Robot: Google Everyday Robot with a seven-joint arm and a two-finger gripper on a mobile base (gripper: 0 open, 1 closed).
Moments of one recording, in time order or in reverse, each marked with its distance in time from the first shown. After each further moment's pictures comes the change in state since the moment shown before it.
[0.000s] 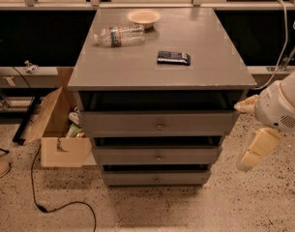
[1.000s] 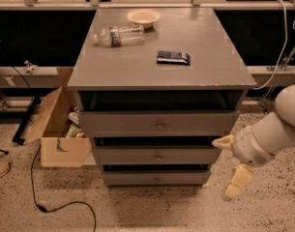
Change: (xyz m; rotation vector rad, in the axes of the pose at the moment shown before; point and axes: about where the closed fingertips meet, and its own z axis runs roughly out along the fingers) arm 0.043 0.019 0.129 -0.189 -0.099 -0.066
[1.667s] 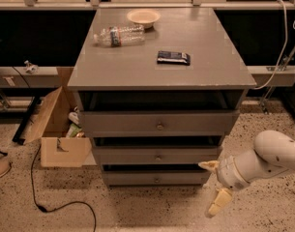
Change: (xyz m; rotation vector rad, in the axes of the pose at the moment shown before) arm 0.054 -0.015 0.129 -0.032 -0.146 -0.014
